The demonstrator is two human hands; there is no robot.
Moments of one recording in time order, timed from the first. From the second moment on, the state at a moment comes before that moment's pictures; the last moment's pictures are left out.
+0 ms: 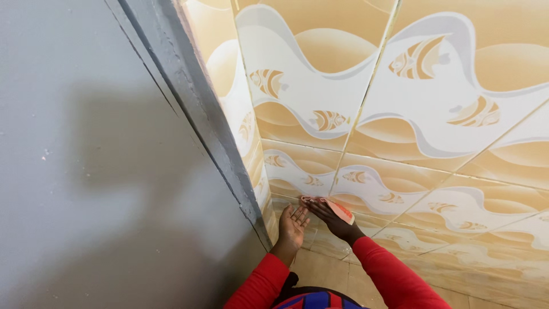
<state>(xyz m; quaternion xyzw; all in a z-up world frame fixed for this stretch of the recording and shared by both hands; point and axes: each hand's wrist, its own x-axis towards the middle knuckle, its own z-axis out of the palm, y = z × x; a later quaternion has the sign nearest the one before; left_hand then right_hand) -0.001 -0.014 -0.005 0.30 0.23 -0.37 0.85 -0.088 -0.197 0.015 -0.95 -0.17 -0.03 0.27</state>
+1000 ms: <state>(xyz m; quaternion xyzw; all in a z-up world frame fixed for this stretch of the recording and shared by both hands) -0.062 -0.034 0.148 0.76 -0.32 -0.19 0.54 -0.166 -0.275 0.011 -0.98 -0.09 -0.01 0.19</state>
